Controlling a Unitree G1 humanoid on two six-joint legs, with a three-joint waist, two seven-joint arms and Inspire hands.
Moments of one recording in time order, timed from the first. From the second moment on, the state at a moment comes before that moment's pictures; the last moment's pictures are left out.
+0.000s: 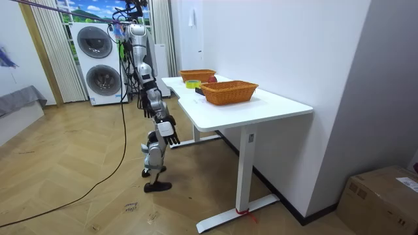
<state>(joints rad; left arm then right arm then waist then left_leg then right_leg) 0.30 0.17 0.12 1.10 0.02 0.19 0.06 0.16 -0.21 -0.01 1.22 0.47 0.09 0.11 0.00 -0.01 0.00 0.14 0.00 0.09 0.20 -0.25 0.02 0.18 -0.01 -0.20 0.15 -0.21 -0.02</state>
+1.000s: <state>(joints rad) 0.30 0.17 0.12 1.10 0.04 0.24 0.03 0.21 -0.21 -0.13 1.30 0.68 0.14 0.07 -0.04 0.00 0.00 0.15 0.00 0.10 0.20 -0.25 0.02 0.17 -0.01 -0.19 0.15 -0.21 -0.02</state>
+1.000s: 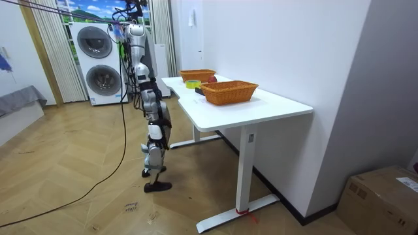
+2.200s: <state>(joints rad) 0.37 0.20 0.27 0.99 -0.06 0.10 0.08 0.23 -0.27 -0.55 0.58 0.81 0.03 -0.60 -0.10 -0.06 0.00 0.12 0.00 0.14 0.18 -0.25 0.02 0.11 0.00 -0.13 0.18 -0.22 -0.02</state>
